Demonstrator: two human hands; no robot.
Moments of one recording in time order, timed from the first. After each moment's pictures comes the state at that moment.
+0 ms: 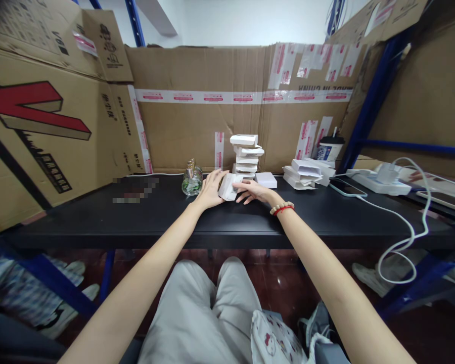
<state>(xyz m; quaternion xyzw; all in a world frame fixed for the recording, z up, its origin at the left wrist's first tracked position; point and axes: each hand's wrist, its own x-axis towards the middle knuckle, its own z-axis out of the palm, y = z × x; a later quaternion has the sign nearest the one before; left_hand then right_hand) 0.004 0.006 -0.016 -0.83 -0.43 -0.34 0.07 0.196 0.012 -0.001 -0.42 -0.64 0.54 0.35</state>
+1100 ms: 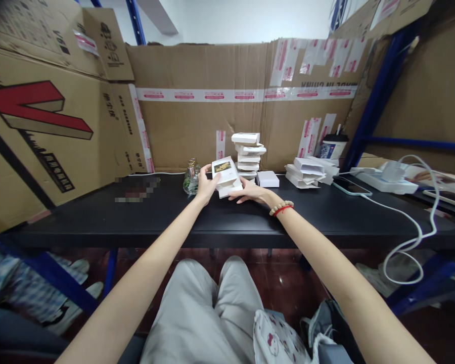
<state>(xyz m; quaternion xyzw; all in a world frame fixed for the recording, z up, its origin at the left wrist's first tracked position) 0.011 0.025 -0.014 -0.61 -0.52 -0.58 -0.13 0.184 0.004 -0.004 -0.35 -0.70 0.53 0.33</state>
